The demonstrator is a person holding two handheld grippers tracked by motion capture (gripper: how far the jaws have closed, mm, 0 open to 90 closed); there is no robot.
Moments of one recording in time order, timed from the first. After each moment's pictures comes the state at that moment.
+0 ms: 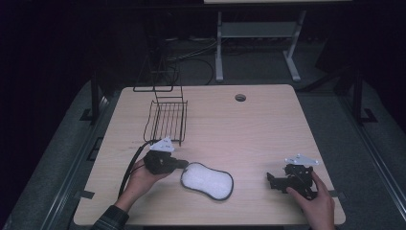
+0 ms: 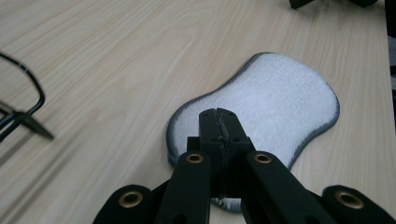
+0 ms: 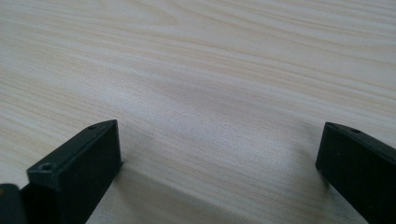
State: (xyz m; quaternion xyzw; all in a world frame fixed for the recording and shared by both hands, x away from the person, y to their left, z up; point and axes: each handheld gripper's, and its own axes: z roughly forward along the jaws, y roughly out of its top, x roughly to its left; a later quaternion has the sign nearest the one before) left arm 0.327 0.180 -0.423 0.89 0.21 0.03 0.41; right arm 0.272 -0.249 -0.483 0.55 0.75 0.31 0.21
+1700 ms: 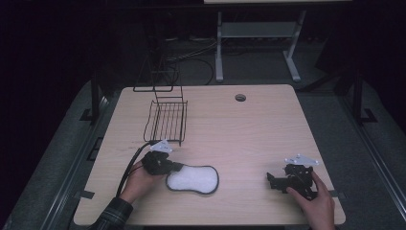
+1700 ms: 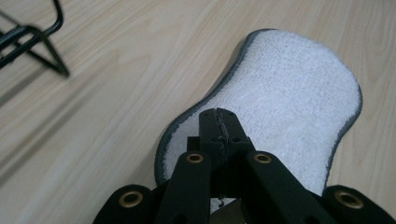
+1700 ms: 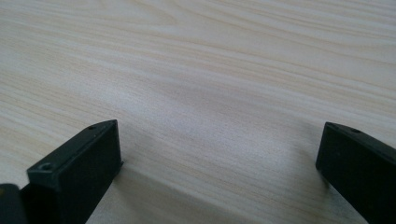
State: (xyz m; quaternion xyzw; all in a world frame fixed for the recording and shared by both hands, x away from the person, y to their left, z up) left arm 0.331 0.201 -0.448 0.89 0.26 0.01 0.37; right arm 0.272 -0.249 -0.483 0.55 0.75 0.31 0.21
